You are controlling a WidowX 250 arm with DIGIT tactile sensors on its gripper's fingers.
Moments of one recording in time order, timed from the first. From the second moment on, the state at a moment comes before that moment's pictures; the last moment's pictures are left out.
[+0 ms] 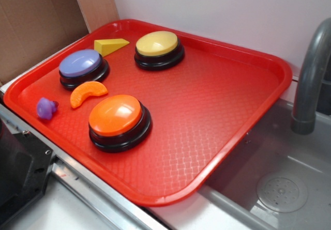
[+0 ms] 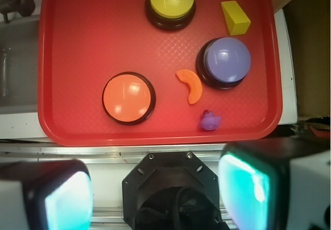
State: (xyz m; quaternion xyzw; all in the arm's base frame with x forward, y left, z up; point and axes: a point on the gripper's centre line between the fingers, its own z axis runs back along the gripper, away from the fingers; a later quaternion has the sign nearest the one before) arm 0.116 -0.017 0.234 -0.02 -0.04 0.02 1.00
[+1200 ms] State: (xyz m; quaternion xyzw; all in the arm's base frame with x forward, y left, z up) arm 0.164 0.039 0.101 0.01 -0.03 0.22 0.98
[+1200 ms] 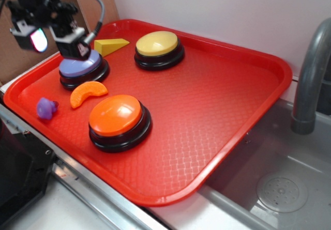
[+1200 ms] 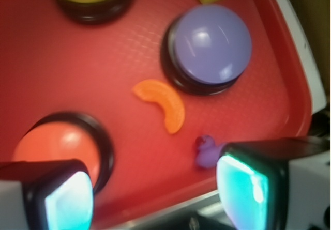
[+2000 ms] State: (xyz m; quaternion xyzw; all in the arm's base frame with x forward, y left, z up) arm 0.179 0.061 0.033 0.02 -0.02 0.29 0.96
